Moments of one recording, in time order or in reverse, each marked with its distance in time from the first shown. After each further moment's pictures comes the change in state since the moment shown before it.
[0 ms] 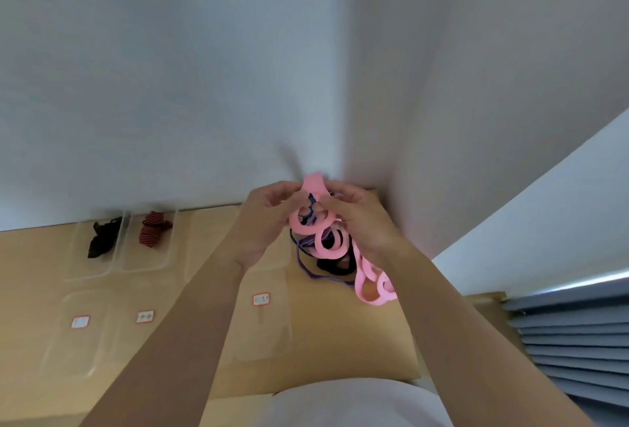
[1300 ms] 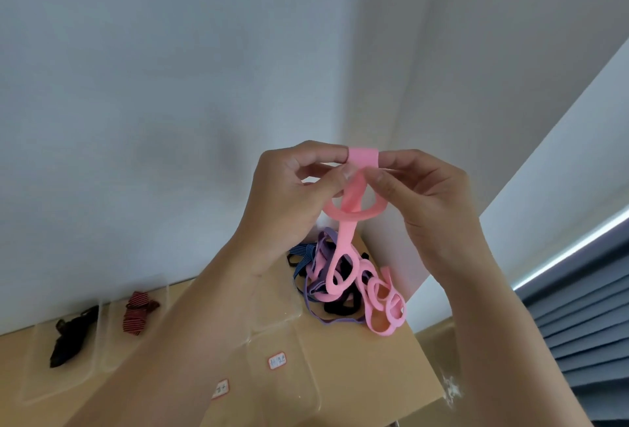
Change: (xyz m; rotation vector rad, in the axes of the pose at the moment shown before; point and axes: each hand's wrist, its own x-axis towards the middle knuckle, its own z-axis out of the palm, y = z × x) left_hand -0.048 0.137 -0.037 0.045 -0.216 0.655; right_hand -0.116 -0.133 0.096 -0.183 0.427 -0.625
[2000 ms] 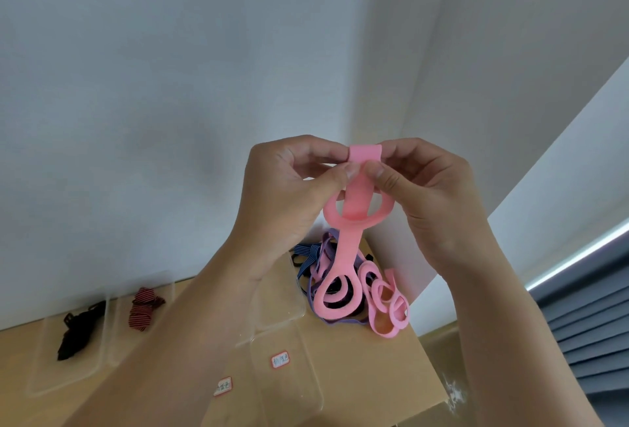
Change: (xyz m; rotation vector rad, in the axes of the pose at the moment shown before) left_hand -0.007 0.018 -0.007 -0.048 0.102 -0.006; right_hand 0.007 -0.008 0.010 0.010 -0.069 -0.046
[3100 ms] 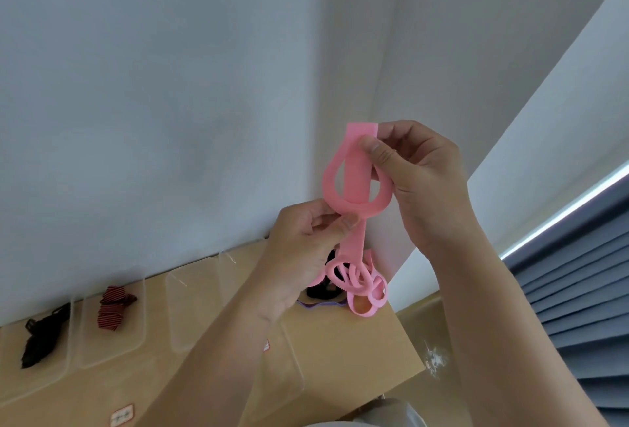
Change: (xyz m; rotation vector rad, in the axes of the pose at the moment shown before) left_hand -0.041 -0.068 0.053 -0.165 -0.212 -0.456; right_hand 0.004 0.011 -0.030 -0.019 0.173 0.091
